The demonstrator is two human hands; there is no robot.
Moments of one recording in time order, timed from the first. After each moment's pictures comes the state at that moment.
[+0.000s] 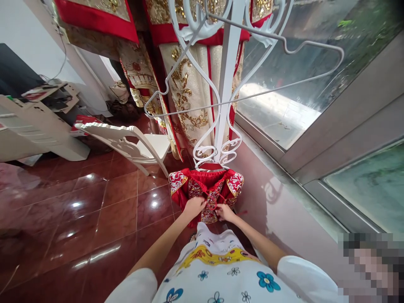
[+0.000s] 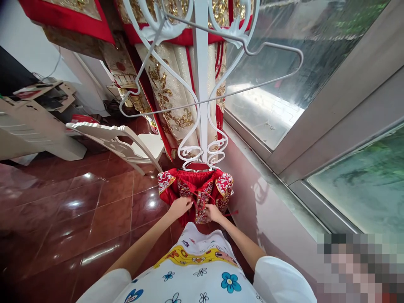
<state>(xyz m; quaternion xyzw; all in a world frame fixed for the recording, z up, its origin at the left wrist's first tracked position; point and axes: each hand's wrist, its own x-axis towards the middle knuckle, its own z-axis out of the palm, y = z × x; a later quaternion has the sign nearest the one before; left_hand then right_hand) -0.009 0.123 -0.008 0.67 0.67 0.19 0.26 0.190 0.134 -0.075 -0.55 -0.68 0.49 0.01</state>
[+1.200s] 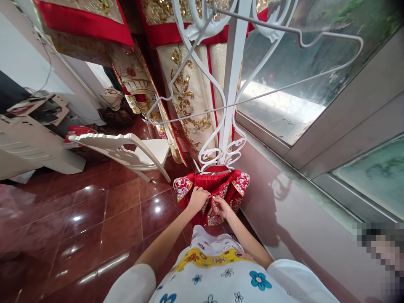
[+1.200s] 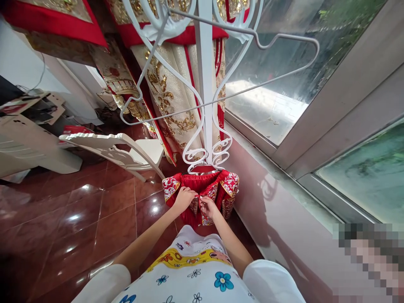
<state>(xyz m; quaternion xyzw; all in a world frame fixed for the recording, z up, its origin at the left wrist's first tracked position) -0.040 0.167 0.012 0.85 0.51 0.04 0.11 0.106 0.159 -0.091 -0.57 -0.35 0.69 0.28</state>
